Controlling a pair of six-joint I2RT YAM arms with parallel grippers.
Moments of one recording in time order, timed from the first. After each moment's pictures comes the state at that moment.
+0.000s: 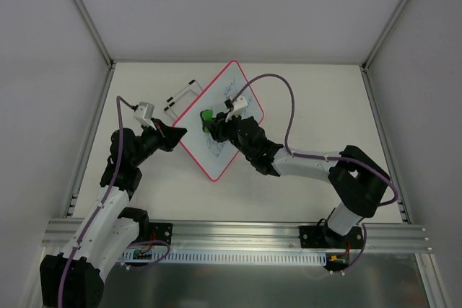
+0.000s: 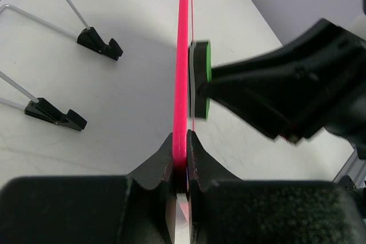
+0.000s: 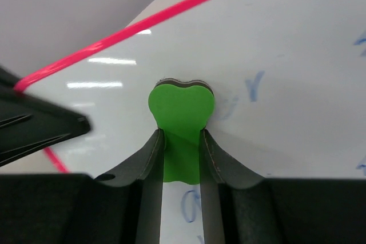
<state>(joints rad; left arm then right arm) -0.16 0.74 0.43 0.16 0.48 -0.44 1.01 1.66 0.93 0.62 0.23 0.33</state>
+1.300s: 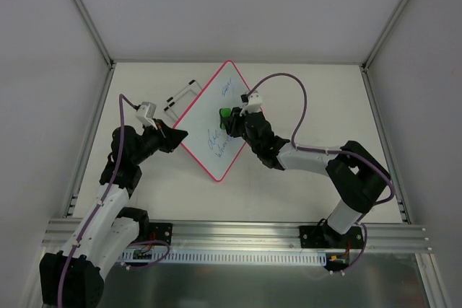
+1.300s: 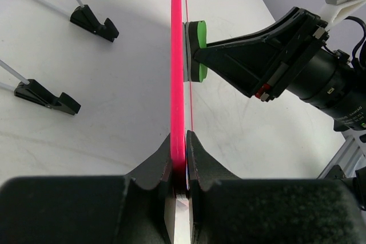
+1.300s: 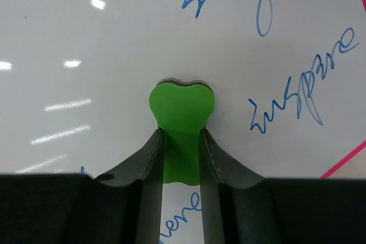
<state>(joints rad) -0.16 0.76 0.46 0.08 0.51 -0.45 0.85 1.68 0.89 0.55 0.28 0.44</state>
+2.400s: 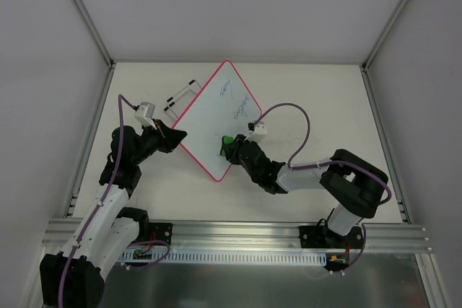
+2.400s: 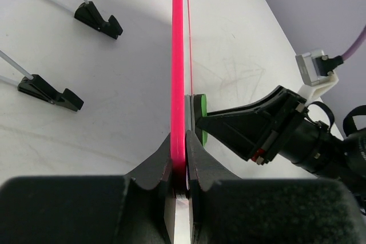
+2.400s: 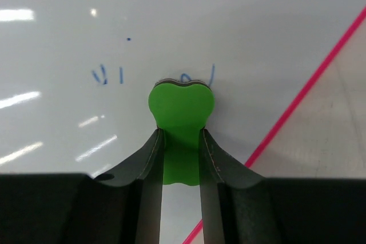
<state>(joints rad) -0.15 0.75 0.46 0.06 0.51 -0.46 1.04 1.66 0.66 0.60 0.51 0.81</state>
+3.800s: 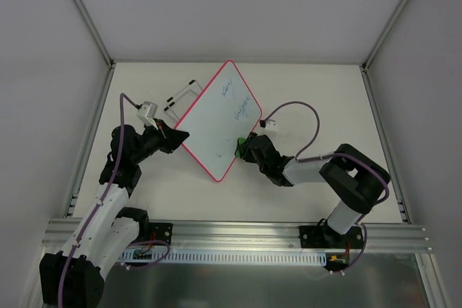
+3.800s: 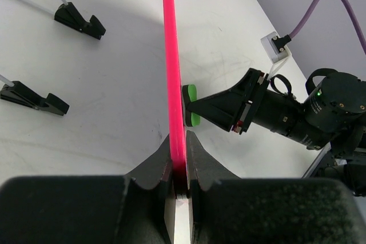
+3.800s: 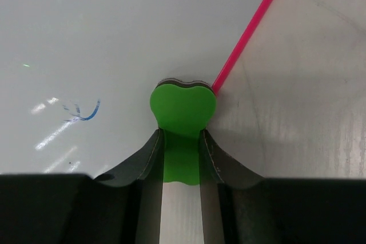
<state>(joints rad) -0.15 0.76 0.47 0.07 0.57 -0.44 0.87 1.68 0.61 0.51 0.39 0.81</state>
